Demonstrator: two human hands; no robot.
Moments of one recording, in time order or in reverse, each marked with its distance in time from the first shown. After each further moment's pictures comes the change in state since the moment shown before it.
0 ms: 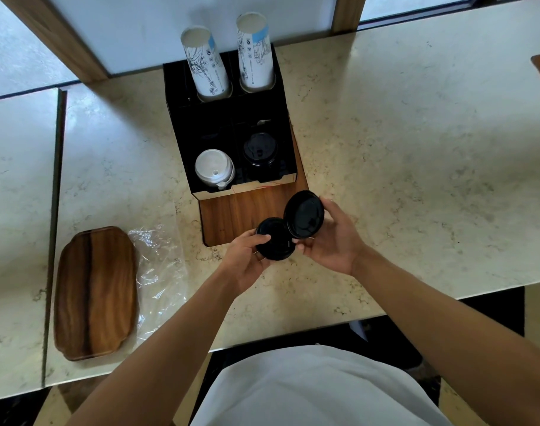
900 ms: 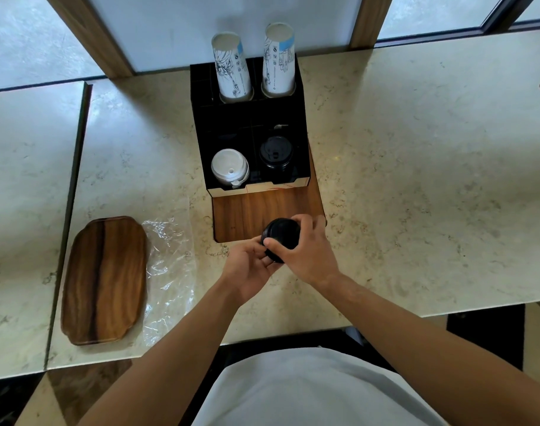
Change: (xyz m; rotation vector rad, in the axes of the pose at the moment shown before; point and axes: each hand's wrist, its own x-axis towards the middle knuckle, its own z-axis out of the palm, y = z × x) left_hand -0.016 -0.010 -0.024 -0.169 -0.194 0.049; right_hand 0.015 0.065 0.043 -1.470 0.563 -0.586
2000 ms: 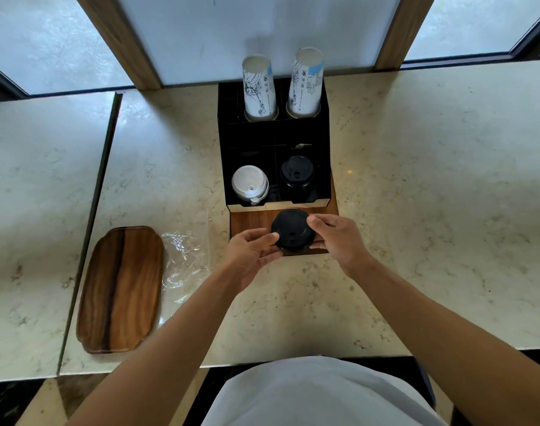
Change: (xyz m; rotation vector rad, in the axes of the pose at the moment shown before) left_hand 0.015 0.061 0.006 0.326 0.235 0.149; right_hand 0.065 -0.016 -0.037 0.696 -0.166 0.236
